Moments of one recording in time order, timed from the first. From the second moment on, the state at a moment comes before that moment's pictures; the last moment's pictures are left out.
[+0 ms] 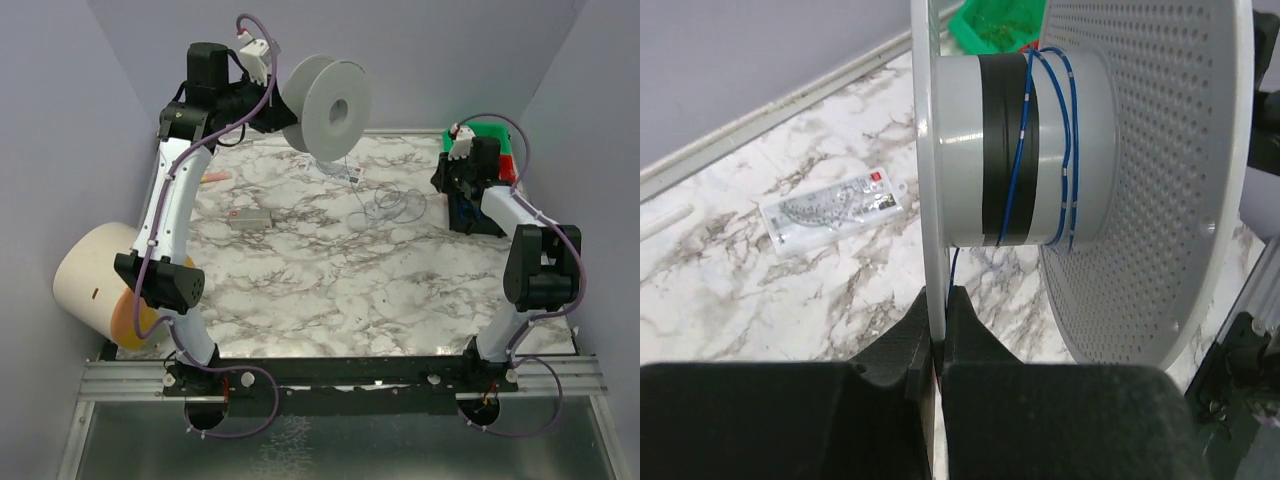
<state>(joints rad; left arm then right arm) -0.24 1.81 2.21 -0.83 0.66 -0.04 -0.02 1.77 1.23 -0.05 -0.28 -0.07</state>
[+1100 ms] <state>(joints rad) -0.17 1.80 2.19 -0.73 0.83 -0.20 0.26 1.87 1.18 -0.08 -1.01 -0.37</state>
